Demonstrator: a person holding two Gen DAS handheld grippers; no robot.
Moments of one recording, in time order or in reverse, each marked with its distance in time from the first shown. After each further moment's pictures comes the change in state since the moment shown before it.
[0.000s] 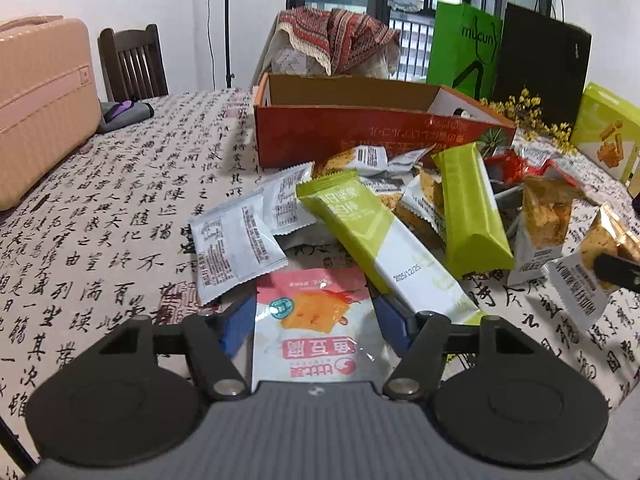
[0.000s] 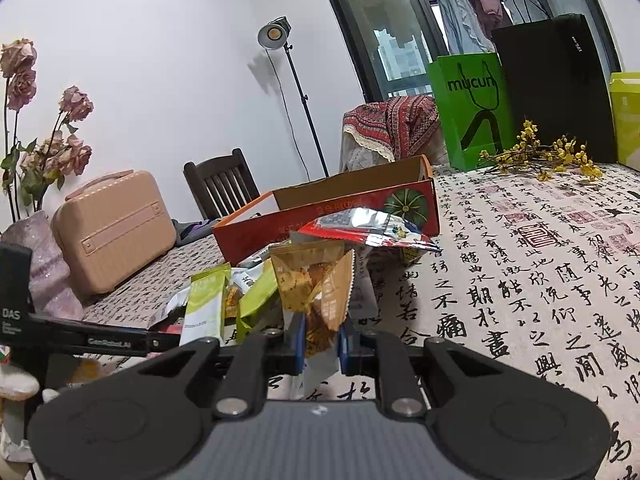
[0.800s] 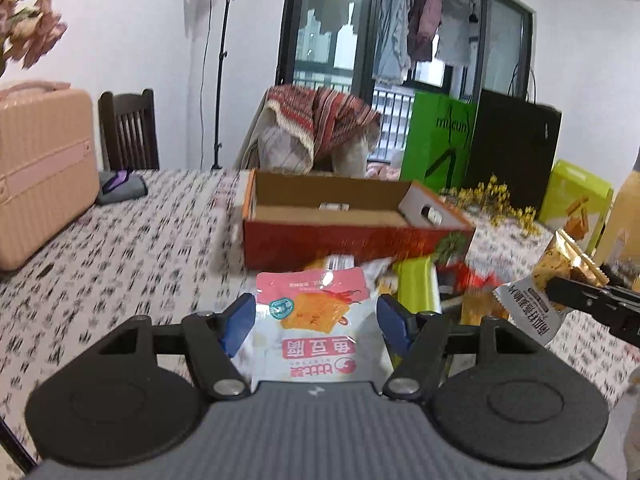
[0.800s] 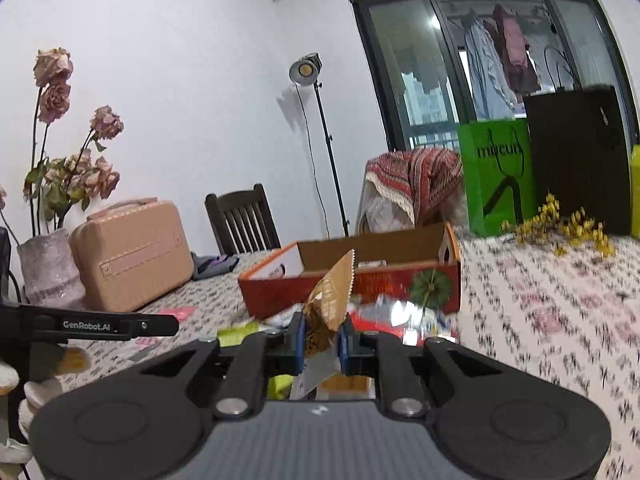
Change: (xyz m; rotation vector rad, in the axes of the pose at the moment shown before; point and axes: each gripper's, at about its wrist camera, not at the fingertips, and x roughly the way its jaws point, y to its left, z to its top) left arm -0.055 -0.006 0.044 -0.031 -0.224 -0.078; right arm -0.013 0.031 0.053 -0.107 -0.131 0.015
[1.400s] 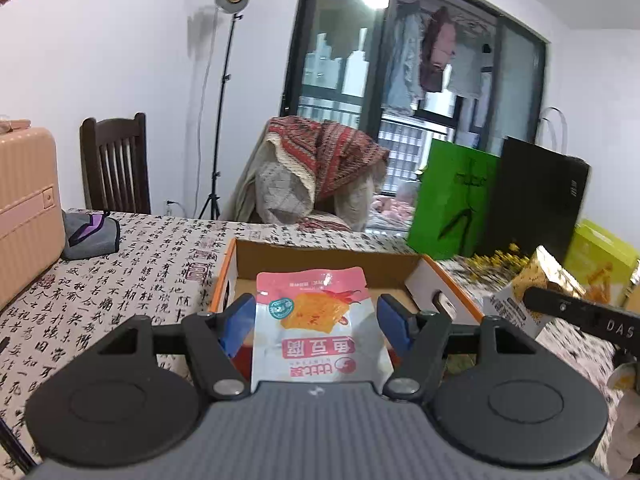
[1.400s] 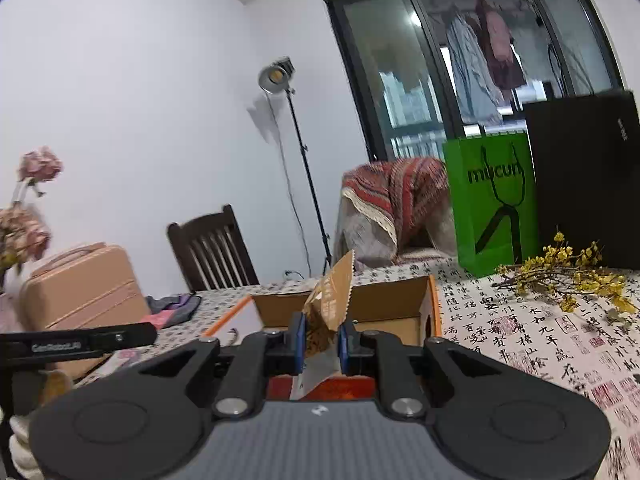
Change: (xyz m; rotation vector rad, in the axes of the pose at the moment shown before) left arm 0.098 -0.014 0.096 -0.064 -0.063 0.018; right arm 0.126 -0.071 0.097 0.065 0.034 -0.048
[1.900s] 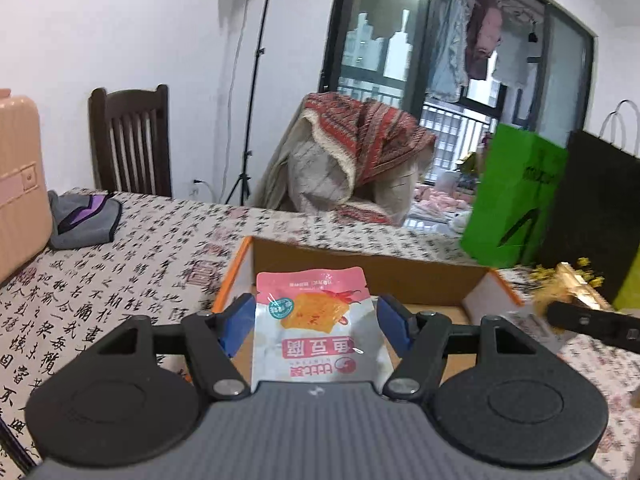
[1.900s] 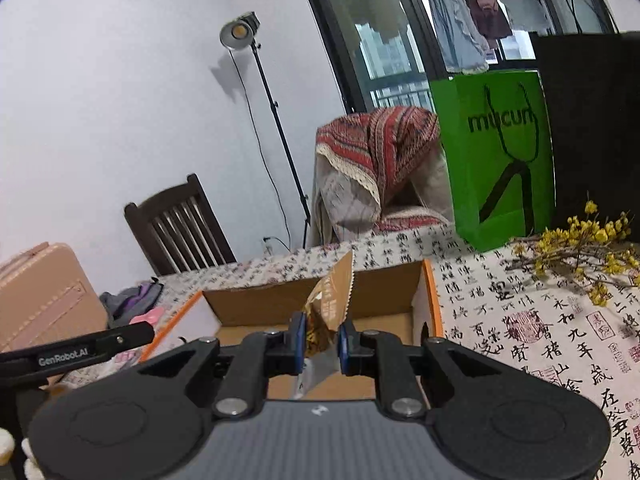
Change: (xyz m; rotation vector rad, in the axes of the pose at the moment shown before) left arm 0.114 0.017 0.009 -0.046 0.055 0.118; right arm 0.116 -0.036 0.013 0.047 0.137 -0.033
